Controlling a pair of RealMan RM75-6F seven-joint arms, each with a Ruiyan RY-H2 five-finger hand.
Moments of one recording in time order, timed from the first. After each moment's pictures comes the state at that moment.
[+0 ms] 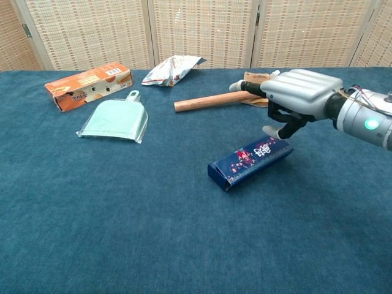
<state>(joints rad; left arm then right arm) 0.00 -1.18 -0.04 -1.56 1.46 1.54 0.10 0.74 -1.51 0.13 -1.43 -1.31 0.97 -0.43</state>
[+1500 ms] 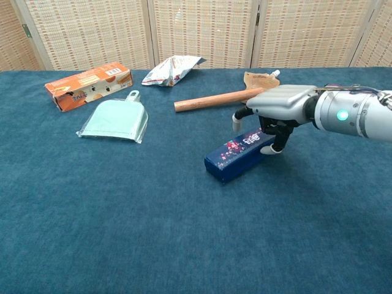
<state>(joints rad) 0.00 -1.18 -0.03 -1.56 1.48 1.54 0.09 0.92 -1.49 0.10 -1.45 -1.00 0.77 -0.54</state>
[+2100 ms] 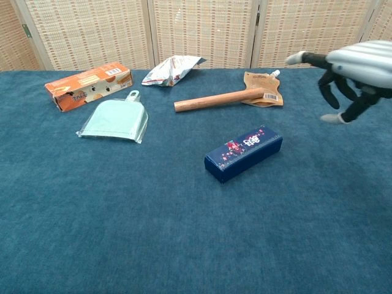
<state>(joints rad) -0.03 -1.21 -0.06 -1.53 1.48 1.54 0.10 0.64 -1.29 0.02 -1.67 -1.21 1.22 -0.45</state>
